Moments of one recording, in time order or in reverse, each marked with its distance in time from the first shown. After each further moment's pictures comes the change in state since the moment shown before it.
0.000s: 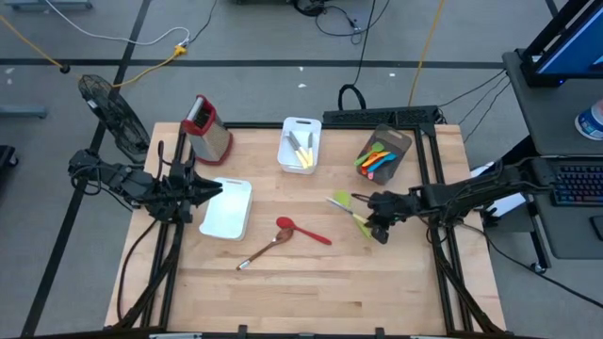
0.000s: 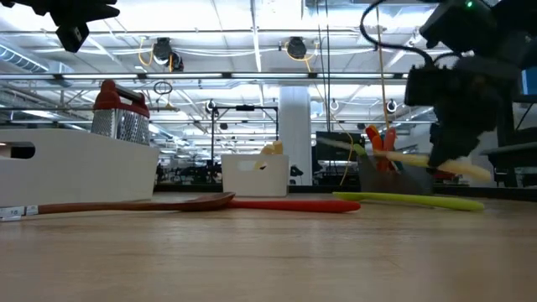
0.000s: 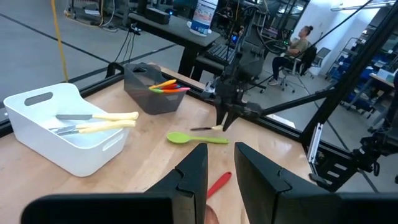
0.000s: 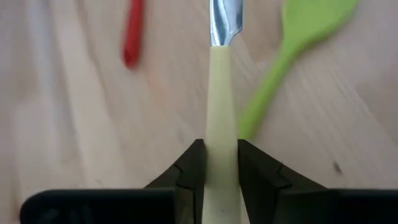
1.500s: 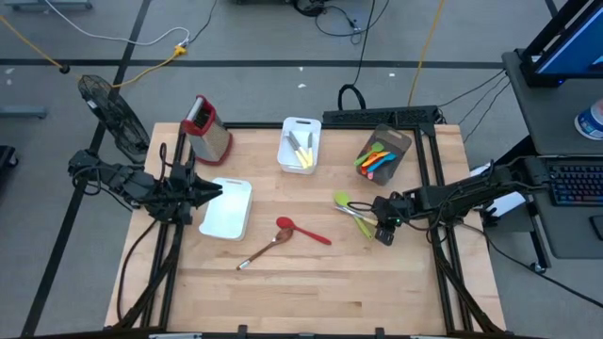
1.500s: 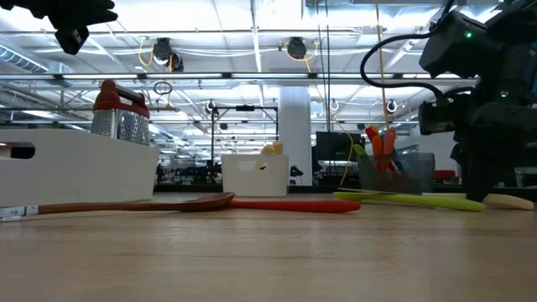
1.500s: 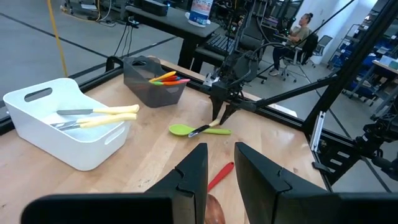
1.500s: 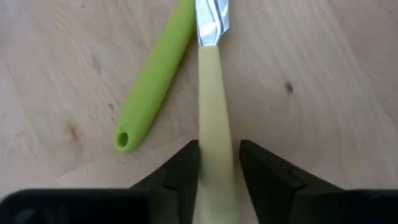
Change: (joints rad) left arm 0.000 0.000 0.000 -0.038 0.019 0.010; right arm 0.001 0.127 -0.094 -0.161 0.031 -0.005
